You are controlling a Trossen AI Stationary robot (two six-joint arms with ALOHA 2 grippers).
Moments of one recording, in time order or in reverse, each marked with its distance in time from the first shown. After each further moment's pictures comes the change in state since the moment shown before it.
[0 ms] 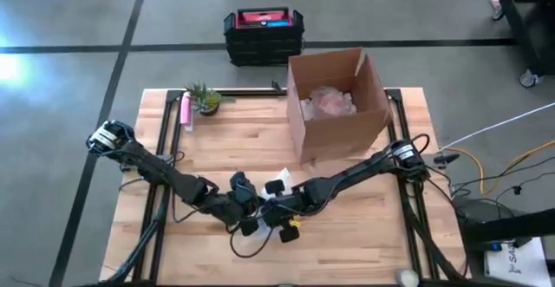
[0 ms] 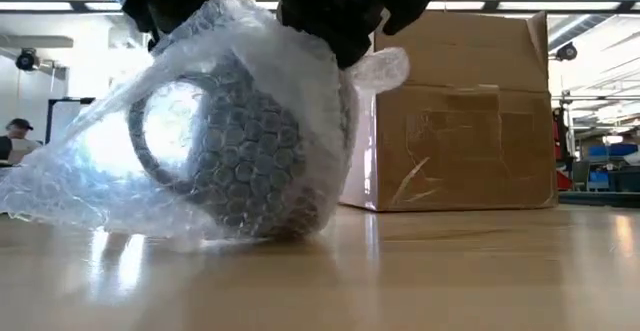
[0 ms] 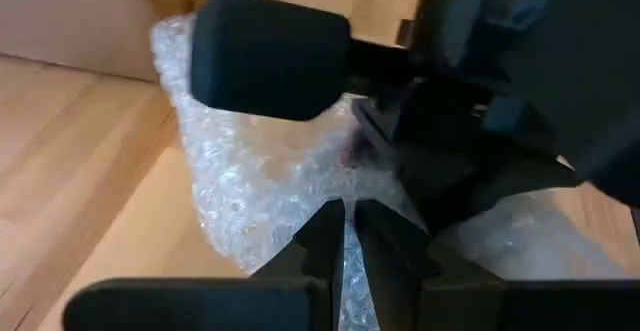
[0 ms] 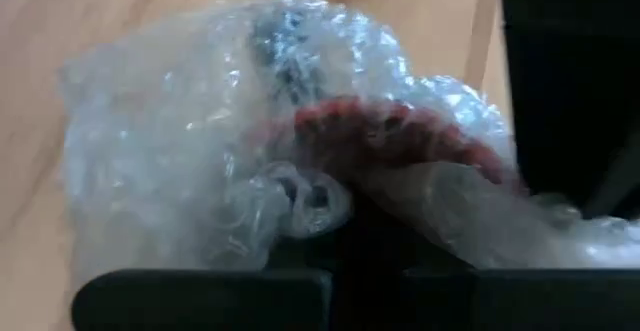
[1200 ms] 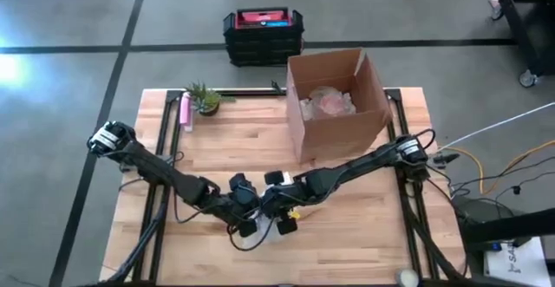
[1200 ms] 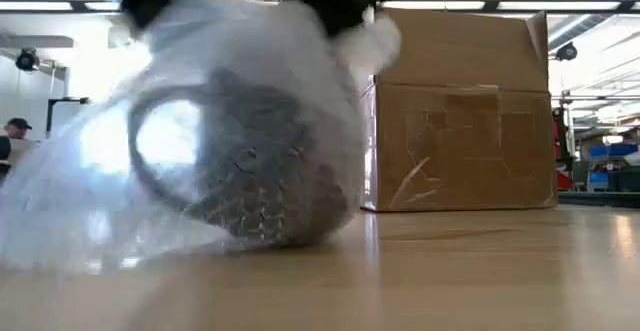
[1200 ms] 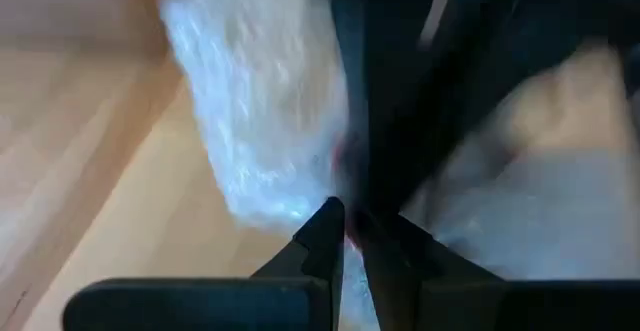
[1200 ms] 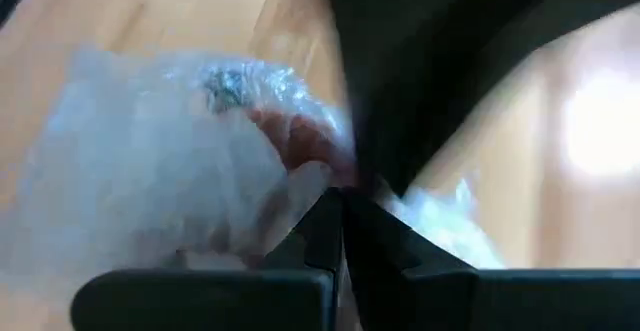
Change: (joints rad) left arm 0.007 -0.019 0.038 0.009 0.047 0.016; right arm -0.029 -0.020 0.000 -0.039 -0.017 -0.001
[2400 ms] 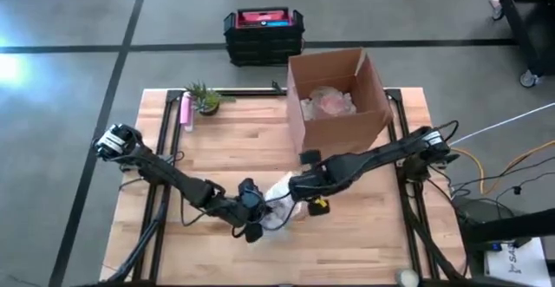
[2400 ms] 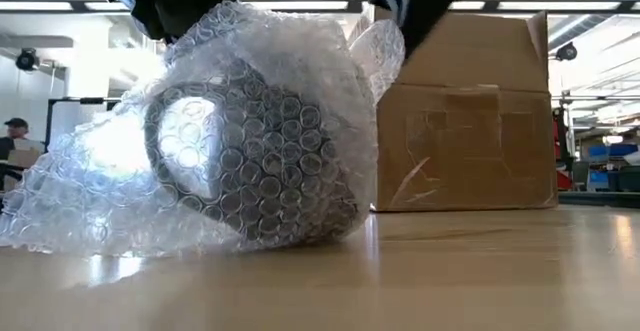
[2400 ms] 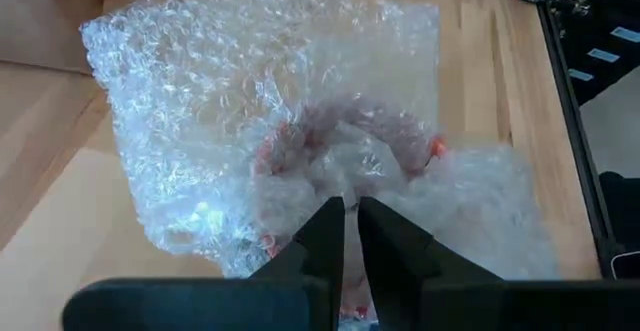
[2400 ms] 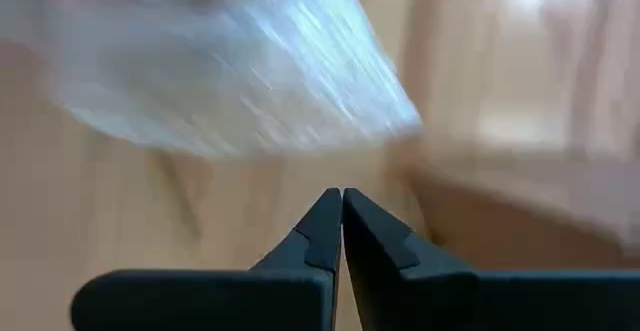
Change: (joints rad) left arm 0.008 0.096 -0.009 0.083 0.065 0.010; right arm 0.007 -0.246 0.001 -0.605 0.186 0.169
